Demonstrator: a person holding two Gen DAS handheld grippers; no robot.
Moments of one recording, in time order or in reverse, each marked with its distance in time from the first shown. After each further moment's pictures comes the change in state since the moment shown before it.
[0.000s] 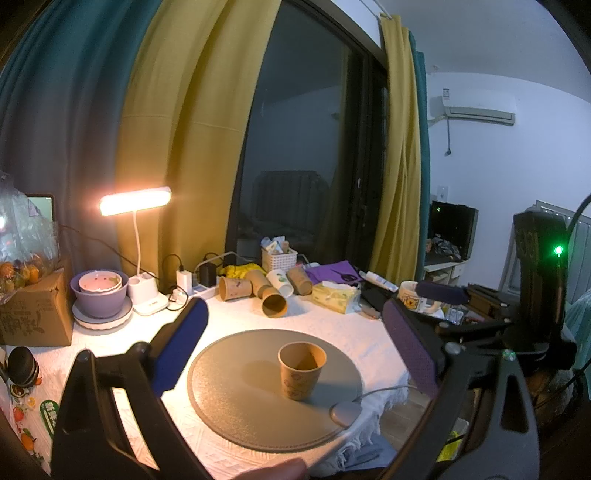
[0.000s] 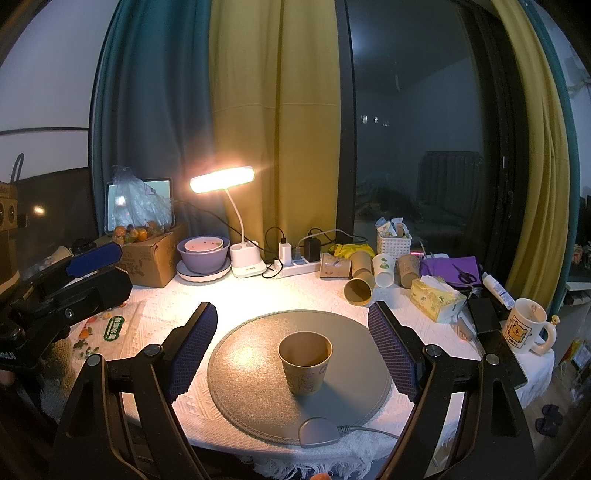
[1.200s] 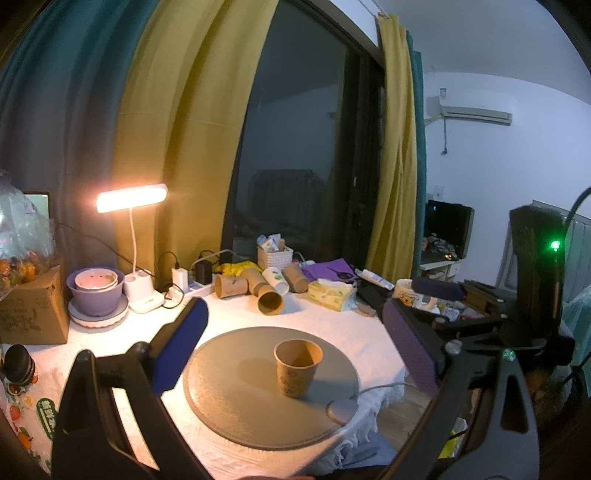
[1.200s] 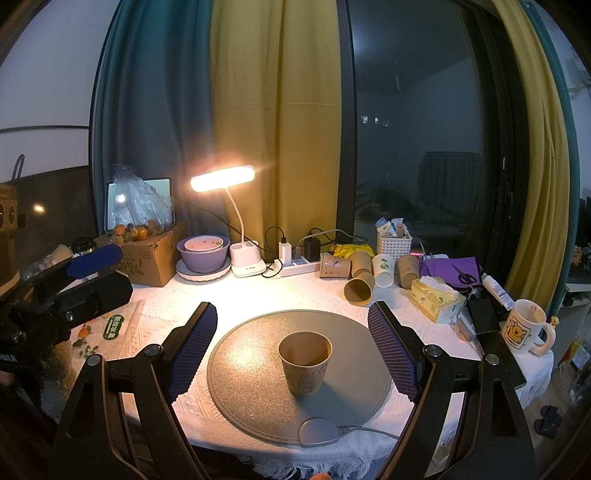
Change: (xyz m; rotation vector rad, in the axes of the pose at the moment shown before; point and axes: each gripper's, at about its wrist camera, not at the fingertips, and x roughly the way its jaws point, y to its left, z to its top) left arm -0.001 -0.001 -0.002 0.003 0.007 -0.022; right arm 0.000 0.000 0.000 0.000 0.001 -0.001
